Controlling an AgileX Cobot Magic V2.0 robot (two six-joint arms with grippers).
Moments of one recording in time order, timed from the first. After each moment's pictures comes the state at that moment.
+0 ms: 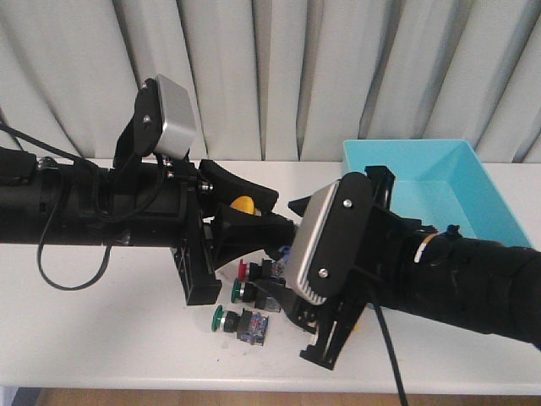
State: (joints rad) left arm -0.44 1.40 -1.01 -1.43 0.80 1.61; right arm 0.70 1.21 -0.80 0.65 0.19 -1.27
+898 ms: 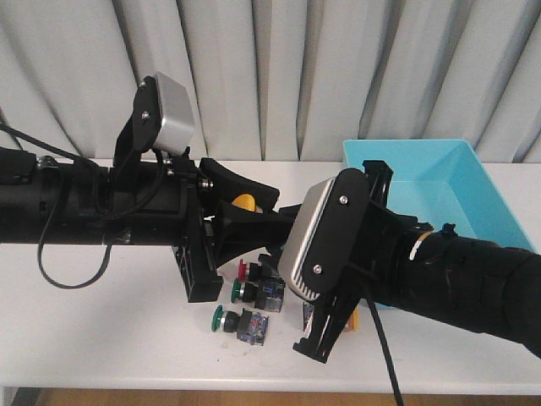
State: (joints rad) left arm -0.44 1.40 -1.01 -1.45 0.80 1.60; right arm 0.71 1.21 -0.80 0.66 0.14 -1.28
